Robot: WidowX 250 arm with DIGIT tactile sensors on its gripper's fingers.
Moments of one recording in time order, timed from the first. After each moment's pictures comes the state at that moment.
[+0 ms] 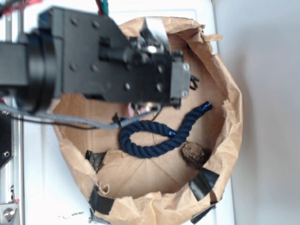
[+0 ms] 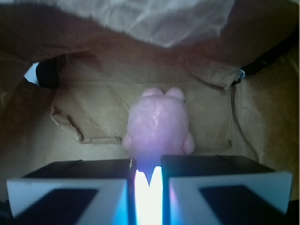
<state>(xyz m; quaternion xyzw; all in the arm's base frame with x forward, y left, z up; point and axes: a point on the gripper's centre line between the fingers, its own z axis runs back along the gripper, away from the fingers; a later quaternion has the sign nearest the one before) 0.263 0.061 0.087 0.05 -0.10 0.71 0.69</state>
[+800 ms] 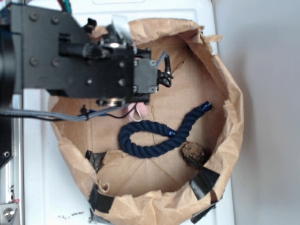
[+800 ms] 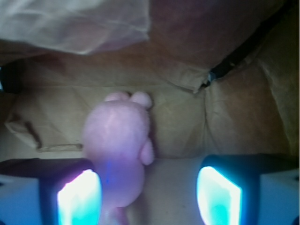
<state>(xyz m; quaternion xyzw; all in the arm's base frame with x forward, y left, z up) 0.235 0.062 0.074 0.06 -0.10 0.71 0.69</state>
